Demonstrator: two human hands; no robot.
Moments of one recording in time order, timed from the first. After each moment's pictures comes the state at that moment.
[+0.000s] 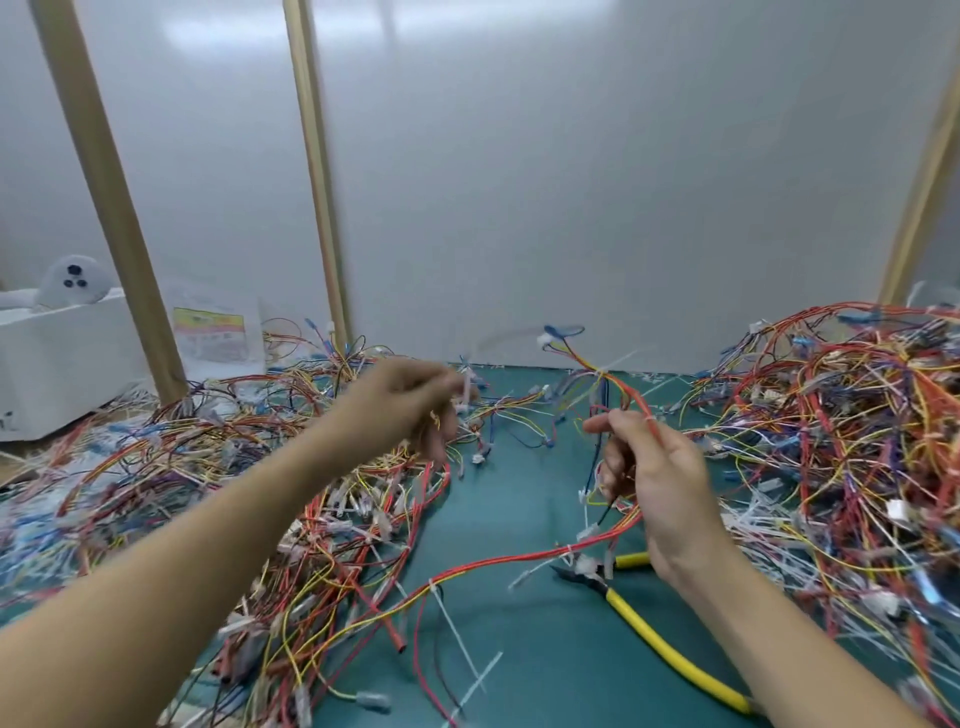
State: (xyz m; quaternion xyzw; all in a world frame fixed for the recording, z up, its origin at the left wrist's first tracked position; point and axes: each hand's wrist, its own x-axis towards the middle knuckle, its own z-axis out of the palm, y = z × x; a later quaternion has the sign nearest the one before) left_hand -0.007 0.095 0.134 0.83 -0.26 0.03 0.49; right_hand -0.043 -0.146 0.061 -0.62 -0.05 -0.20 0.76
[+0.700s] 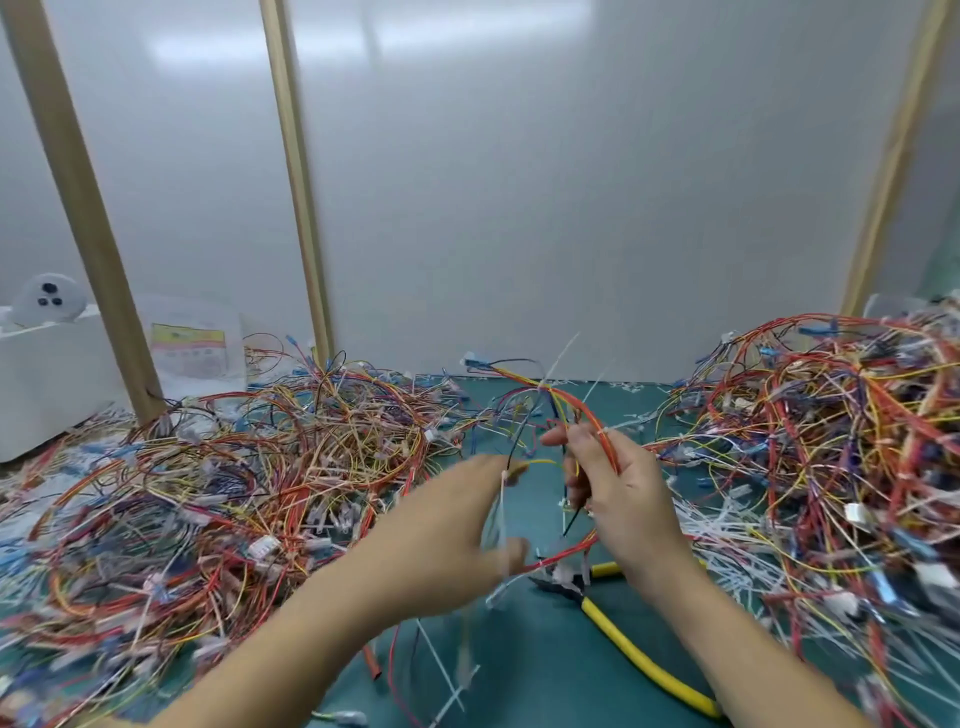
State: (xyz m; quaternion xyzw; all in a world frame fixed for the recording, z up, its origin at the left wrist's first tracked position) left_hand -0.065 0.043 0.091 0.93 -0.31 0.08 0.19; right_hand -0.052 -0.141 0.063 -0.70 -0.09 -0.23 0.67
